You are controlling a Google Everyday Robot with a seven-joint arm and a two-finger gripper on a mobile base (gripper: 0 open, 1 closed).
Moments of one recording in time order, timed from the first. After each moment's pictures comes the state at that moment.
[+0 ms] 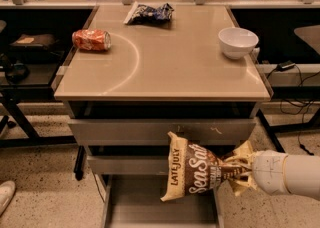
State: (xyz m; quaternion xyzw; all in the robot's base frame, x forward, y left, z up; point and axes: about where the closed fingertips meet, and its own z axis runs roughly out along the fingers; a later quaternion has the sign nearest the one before) arm 0.408 -0.195 0.686 -0.67 0.62 0.05 0.42
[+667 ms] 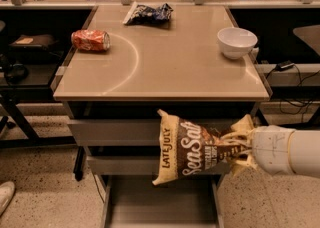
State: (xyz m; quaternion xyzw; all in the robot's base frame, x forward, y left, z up) arm 0.418 -0.173 0.772 -0.68 0.58 0.00 0.44
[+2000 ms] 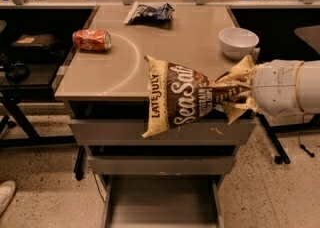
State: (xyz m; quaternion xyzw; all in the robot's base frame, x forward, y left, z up) arm 0.473 -0.147 0.910 -0.69 0.54 -0.04 0.48
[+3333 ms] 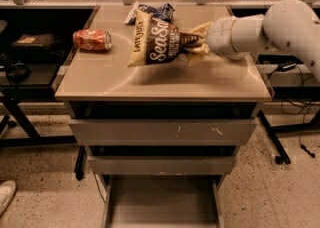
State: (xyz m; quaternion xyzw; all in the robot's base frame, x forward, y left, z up) arm 0.688 -0.104 0.899 -0.63 0.55 0.01 0.54
